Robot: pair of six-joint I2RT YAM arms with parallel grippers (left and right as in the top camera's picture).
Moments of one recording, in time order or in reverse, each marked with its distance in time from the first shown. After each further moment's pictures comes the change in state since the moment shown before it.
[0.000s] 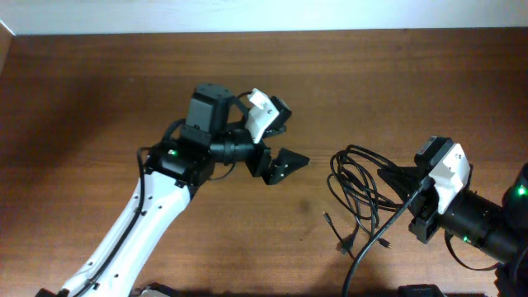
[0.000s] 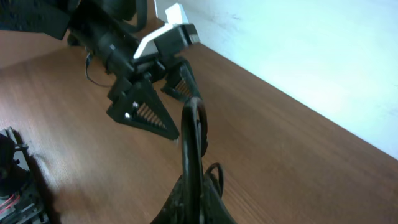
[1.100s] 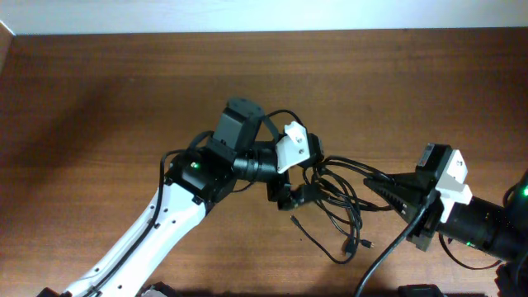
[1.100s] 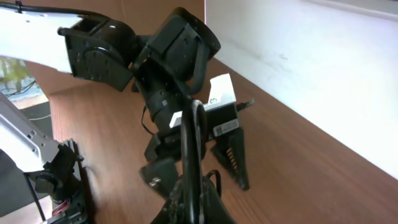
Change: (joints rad) left arm -0.175 -0.014 0.000 -0.014 0.062 0.267; right arm 0.000 0.000 0.000 0.071 -0.237 0.023
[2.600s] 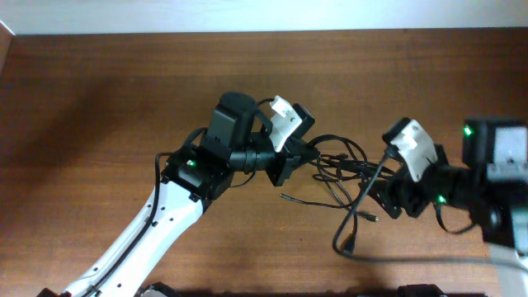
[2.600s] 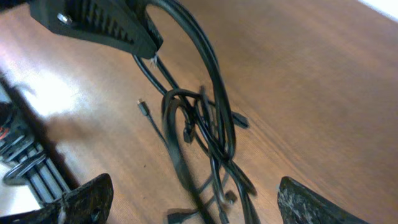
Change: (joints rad) left arm 0.031 0.000 0.000 0.092 -0.151 -0.404; right arm 0.003 0.259 0.004 -0.289 0.375 -0.203
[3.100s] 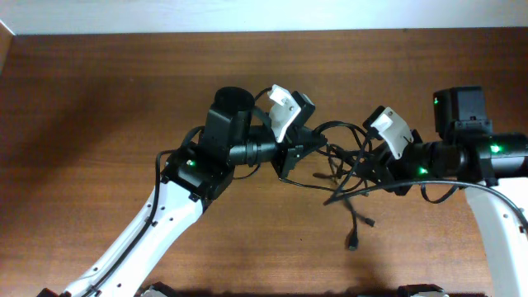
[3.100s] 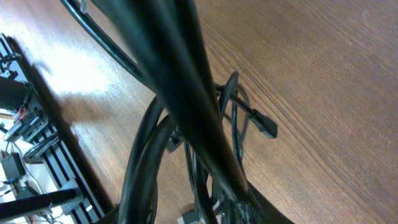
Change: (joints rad) left arm 0.000 0.000 0.000 0.160 0.023 -0.105; right arm 0.000 0.215 0.000 -0.014 -0.044 -0.072
